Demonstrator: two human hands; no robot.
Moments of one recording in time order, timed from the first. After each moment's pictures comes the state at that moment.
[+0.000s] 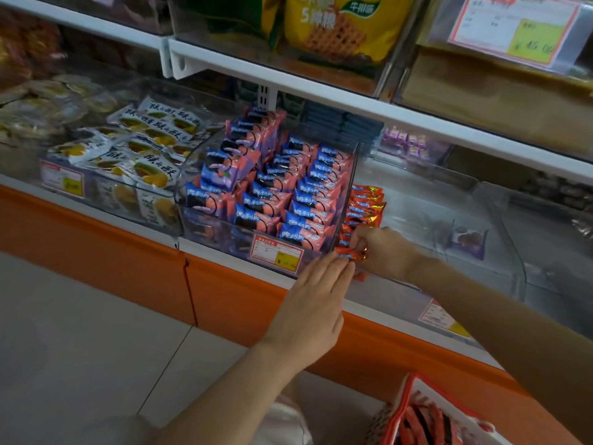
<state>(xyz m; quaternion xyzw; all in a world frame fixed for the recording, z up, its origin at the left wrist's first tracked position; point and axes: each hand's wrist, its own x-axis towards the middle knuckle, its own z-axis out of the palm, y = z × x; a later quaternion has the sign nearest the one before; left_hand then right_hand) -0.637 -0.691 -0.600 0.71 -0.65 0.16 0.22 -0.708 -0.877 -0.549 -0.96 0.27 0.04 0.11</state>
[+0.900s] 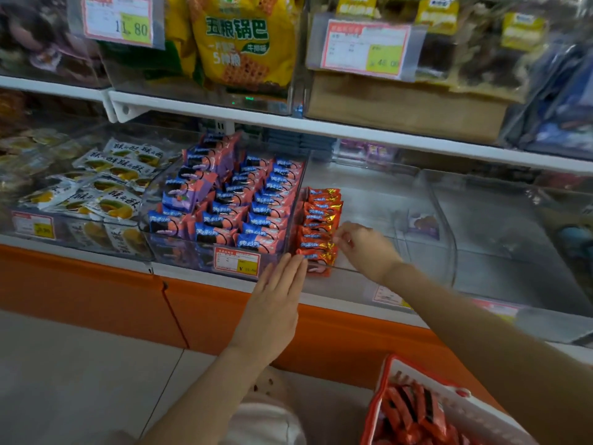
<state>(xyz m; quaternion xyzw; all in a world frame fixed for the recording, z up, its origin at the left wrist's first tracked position) -0.643 -0.689 -0.600 0.73 -0.63 0.20 0.15 -0.753 -0.871 -0.551 -0.92 0.35 -0.13 0.12</state>
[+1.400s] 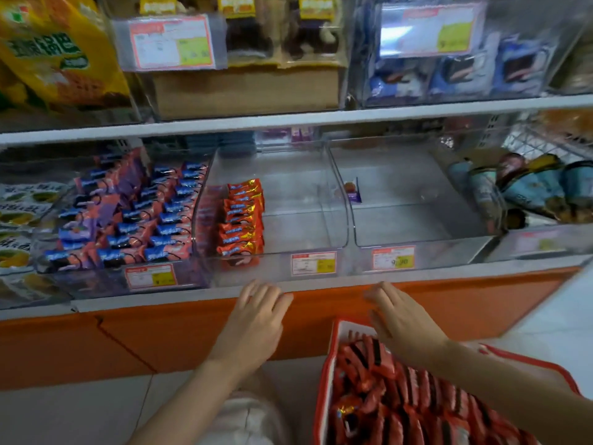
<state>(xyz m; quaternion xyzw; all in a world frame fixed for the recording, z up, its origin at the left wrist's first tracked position) -0.716 -0.706 -0.602 0.61 -0.77 0.15 0.11 -0.965 -0.805 -0.624 -0.92 0.30 -0.24 0.02</state>
